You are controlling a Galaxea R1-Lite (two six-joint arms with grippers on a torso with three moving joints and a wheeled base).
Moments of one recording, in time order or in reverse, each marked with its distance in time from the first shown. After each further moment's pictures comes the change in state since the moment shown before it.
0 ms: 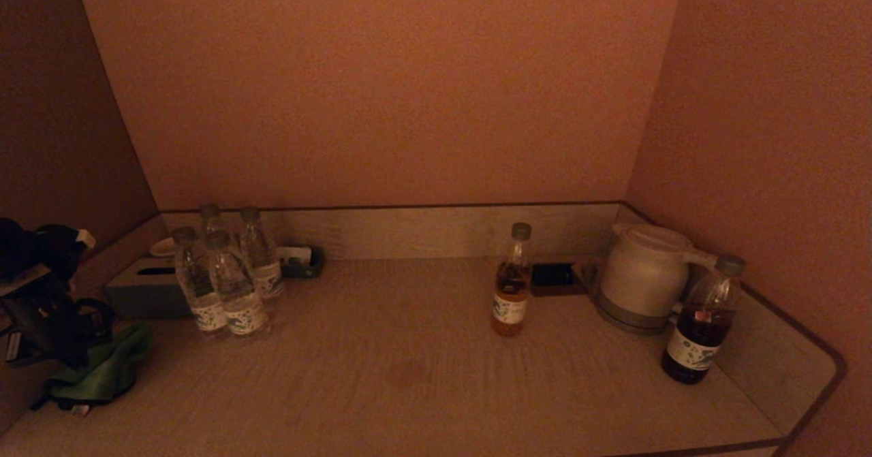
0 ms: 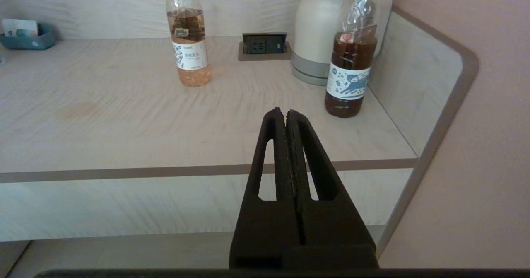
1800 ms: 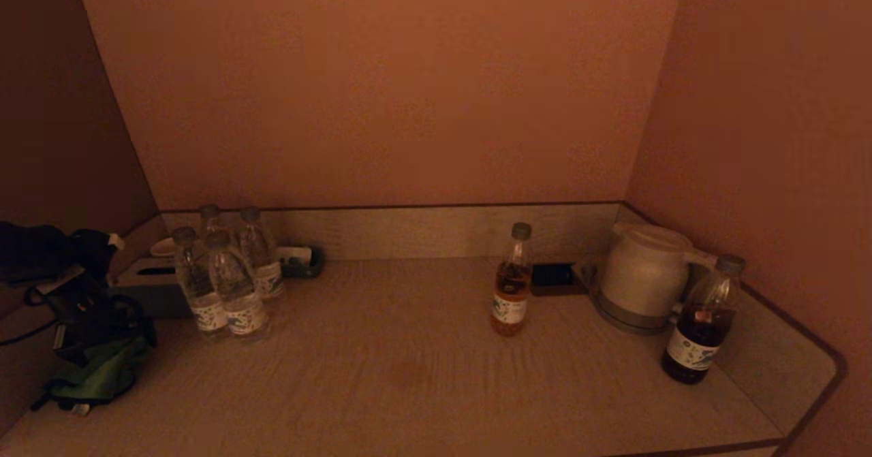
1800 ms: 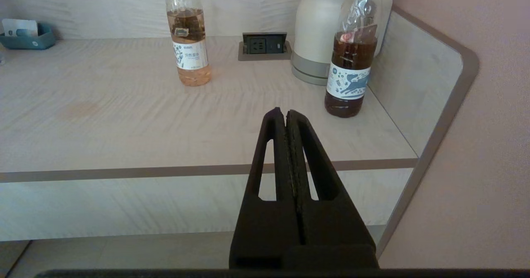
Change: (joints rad) left arm -0.016 0.200 -0.210 0.002 -0.084 0.045; right arm 0.000 0.000 0.000 0.000 0.000 0.000
